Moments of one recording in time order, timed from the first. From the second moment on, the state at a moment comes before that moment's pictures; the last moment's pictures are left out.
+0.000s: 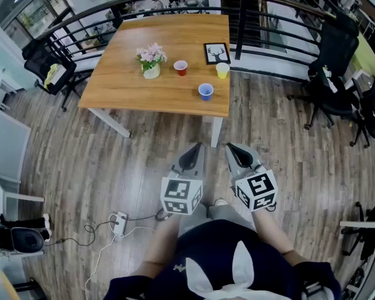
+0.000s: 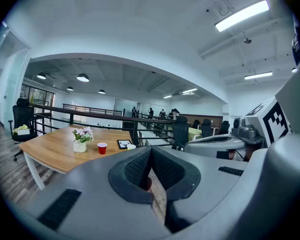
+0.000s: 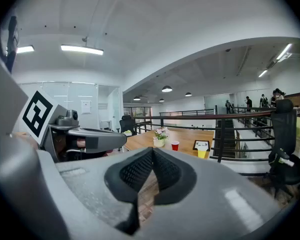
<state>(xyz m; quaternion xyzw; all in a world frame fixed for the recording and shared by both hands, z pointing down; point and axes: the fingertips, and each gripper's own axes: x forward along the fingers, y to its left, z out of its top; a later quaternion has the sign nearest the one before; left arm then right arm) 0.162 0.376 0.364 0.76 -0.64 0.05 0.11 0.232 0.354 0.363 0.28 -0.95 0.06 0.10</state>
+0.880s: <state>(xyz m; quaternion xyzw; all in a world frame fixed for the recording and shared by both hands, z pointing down) 0.126 0.302 0.400 0.74 -0.65 0.05 0.14 0.205 0.265 0.389 0.29 -0.95 0.04 0.12</state>
